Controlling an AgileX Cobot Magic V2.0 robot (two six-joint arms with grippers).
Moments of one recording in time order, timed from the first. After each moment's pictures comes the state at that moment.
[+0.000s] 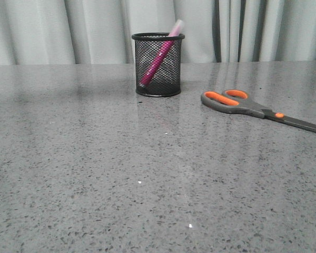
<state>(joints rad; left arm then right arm) -0.18 1.65 -1.55 -1.33 0.83 1.63 0.02 1.08 -0.96 0.43 0.87 -0.40</state>
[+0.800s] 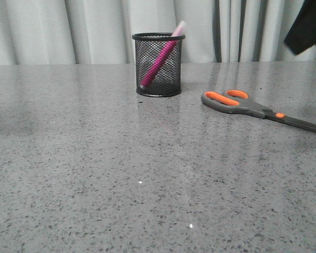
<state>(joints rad) 0.08 1.00 -0.80 -1.17 0.45 1.33 0.20 1.23 -1.01 0.34 0.80 -0.51</state>
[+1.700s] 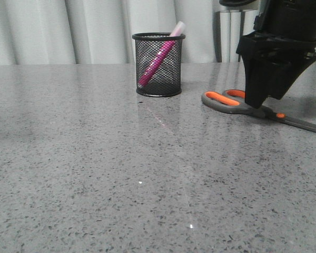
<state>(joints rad) 0.11 0.93 -0.75 -1.22 0.45 1.33 0.27 1.72 -1.39 0.13 1.06 -0.43</state>
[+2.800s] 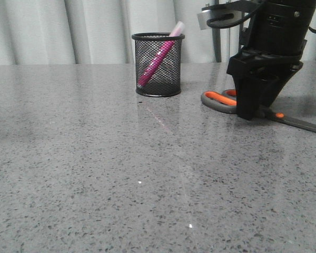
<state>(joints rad) 0.11 0.93 -0.75 -1.22 0.45 1.33 0.32 1.77 -1.39 0.06 1.02 -0.44</state>
